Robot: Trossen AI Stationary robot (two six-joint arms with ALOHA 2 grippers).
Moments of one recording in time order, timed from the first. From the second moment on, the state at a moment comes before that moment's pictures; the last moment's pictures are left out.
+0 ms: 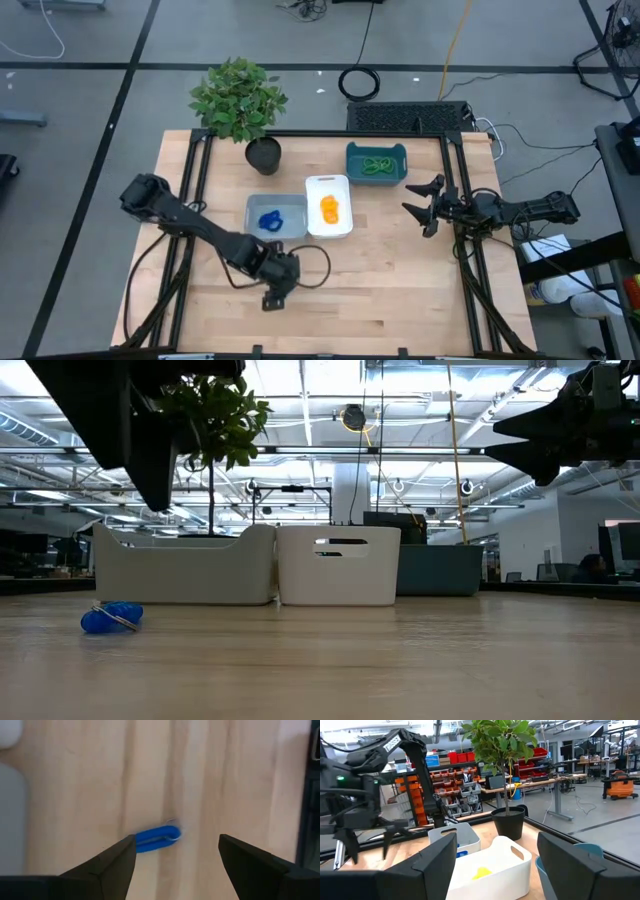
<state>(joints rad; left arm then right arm) -0.46 1.71 1.23 -0.71 0.00 -0.55 0.15 0.07 0.02 0.19 0.44 0.11</state>
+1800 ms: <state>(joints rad) -0.51 2.01 1.37 -0.92 -0.14 0.41 0.15 0.07 0.02 0.19 0.44 0.11</state>
